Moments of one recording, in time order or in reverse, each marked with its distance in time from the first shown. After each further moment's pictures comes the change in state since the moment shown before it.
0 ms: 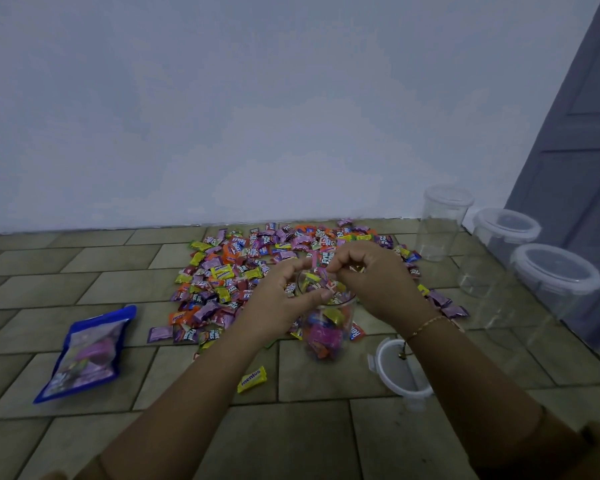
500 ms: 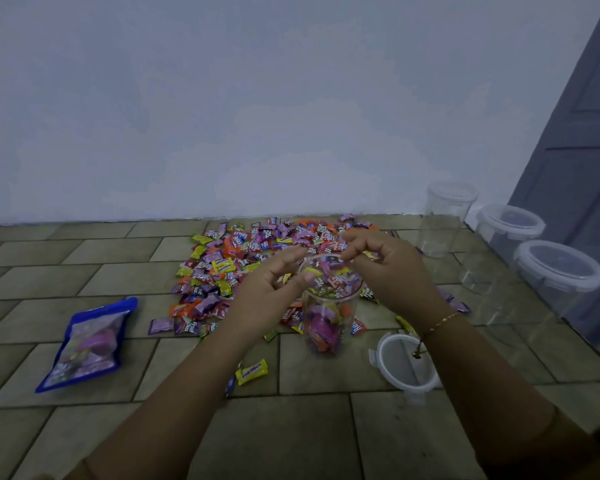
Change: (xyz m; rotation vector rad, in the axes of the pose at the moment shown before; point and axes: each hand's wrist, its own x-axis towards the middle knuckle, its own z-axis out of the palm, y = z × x) left_hand -0.010 -0.003 -0.010 -0.146 0.061 0.038; right_hand -0.003 -0.001 -0.010 0.065 0.054 0.026
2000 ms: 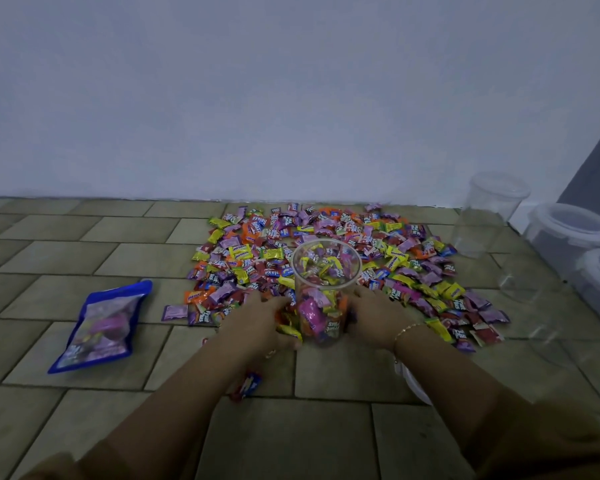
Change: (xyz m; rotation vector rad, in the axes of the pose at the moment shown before) left_hand 0.008 -0.088 -0.017 0.966 -0.349 -0.441; right_hand 0.013 0.104 0.071 -0.791 -0.729 0.250
